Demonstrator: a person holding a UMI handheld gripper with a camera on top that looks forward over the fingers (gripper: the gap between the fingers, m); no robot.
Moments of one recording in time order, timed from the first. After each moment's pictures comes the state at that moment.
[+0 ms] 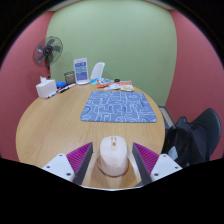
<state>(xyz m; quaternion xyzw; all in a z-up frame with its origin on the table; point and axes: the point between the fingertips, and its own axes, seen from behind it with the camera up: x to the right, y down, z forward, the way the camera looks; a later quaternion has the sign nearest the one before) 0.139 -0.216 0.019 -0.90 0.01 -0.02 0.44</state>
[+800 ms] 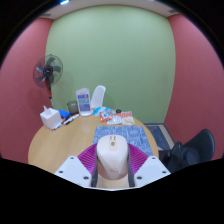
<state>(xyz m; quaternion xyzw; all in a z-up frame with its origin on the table) 0.121 -0.157 0.181 -0.86 0.02 -0.01 0.50</state>
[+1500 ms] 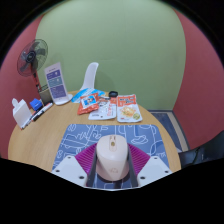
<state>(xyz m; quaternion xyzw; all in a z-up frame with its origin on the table) 0.186 0.062 0.009 -0.91 0.01 0.01 0.42</state>
